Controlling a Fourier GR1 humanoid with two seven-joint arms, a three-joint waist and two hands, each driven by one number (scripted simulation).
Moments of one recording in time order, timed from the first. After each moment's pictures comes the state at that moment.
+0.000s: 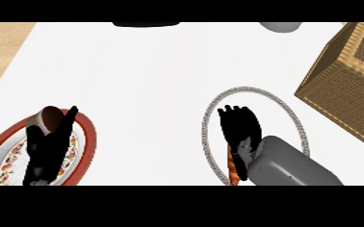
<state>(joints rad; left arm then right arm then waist) 0.09 0.38 -0.13 -1.47 0.22 0.16 0.18 -0.56 -0.37 0.82 -1.48 0.40 0.57 1.04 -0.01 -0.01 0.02</state>
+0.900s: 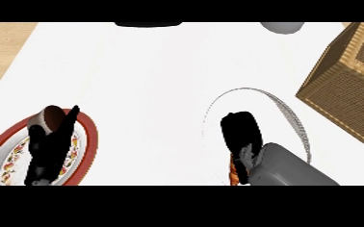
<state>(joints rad) 0.09 0.36 -0.11 -1.47 0.19 0.14 0.20 -0.51 -0.38 0.85 -1.49 0.59 0.59 0.94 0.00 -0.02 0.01</state>
